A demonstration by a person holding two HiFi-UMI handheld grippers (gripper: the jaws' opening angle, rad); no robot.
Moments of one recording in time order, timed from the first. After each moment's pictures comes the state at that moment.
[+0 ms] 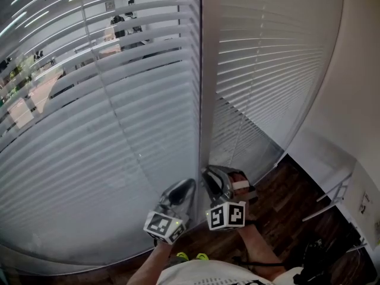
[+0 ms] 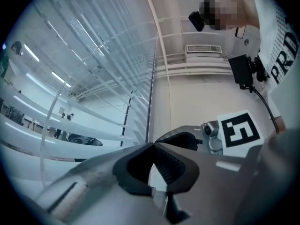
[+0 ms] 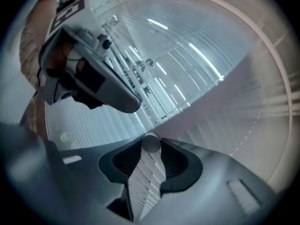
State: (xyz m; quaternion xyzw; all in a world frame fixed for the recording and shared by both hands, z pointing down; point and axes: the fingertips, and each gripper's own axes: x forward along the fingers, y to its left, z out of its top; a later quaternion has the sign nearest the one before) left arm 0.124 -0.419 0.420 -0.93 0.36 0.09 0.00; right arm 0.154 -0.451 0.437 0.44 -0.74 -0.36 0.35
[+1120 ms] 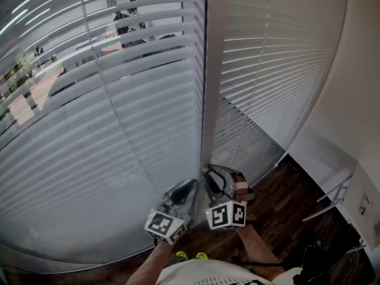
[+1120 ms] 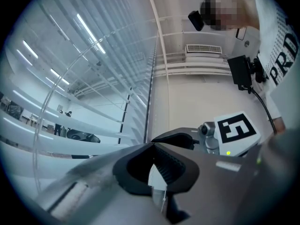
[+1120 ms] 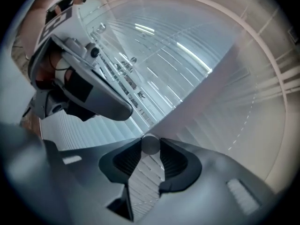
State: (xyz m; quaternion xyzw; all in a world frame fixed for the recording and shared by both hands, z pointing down) left arm 0.129 -0.419 0.425 -0.93 0.35 0.08 0.00; right arm 0.153 -0.456 0.435 0.47 -0.78 -0.31 0.28
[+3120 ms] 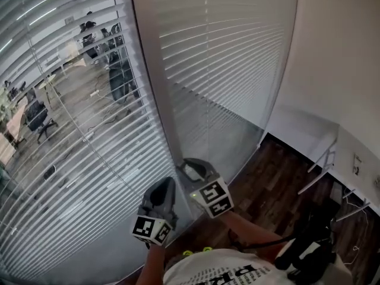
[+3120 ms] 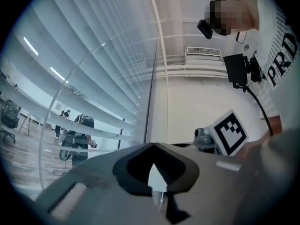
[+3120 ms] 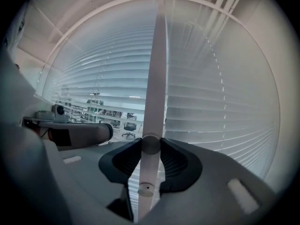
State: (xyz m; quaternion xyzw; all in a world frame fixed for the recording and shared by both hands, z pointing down) left arm 0.120 -0.410 0.418 -0.94 0.34 0.09 -0.01; right arm 0.156 -0.455 0.430 0.50 -0.86 -0.01 0.07
